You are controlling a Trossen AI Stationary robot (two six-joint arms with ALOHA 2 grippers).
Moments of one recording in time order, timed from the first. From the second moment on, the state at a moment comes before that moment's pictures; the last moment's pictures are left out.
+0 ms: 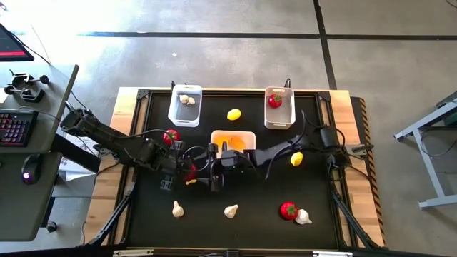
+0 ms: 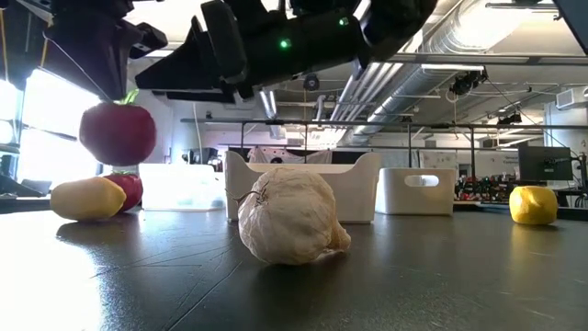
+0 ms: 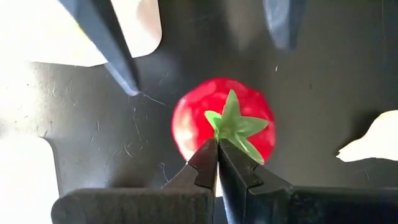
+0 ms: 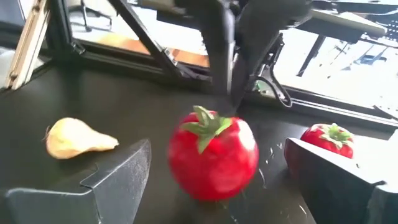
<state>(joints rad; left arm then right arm) -0.38 1.31 1.04 -1.00 -0.25 -0.13 0.15 2.11 1.36 0.48 0.10 -0.17</state>
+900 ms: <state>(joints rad) -0.38 1.31 1.04 -0.99 -0.25 -0.12 0.12 2.25 1.47 0.51 0.01 -0.16</state>
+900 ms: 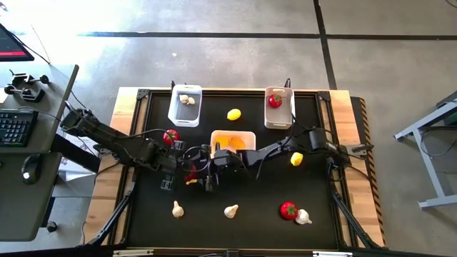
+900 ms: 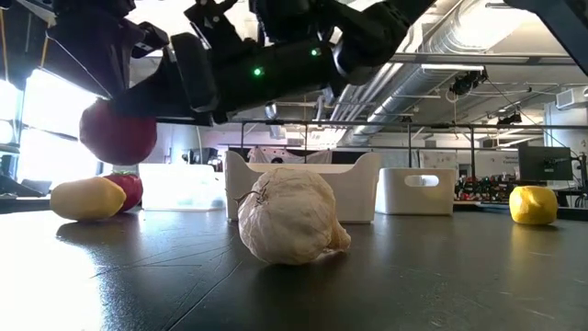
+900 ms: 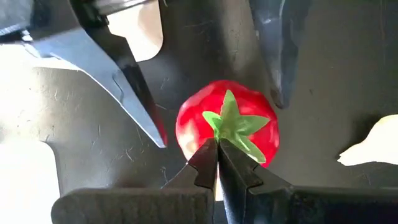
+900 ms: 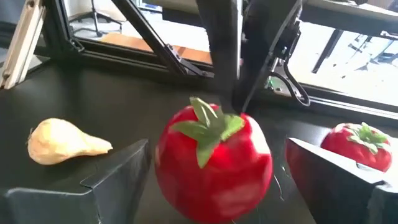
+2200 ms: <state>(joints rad) -0.36 1.28 1.03 -0.92 -0.30 -0.18 0.11 2.24 1.48 0.42 0.00 -0.20</state>
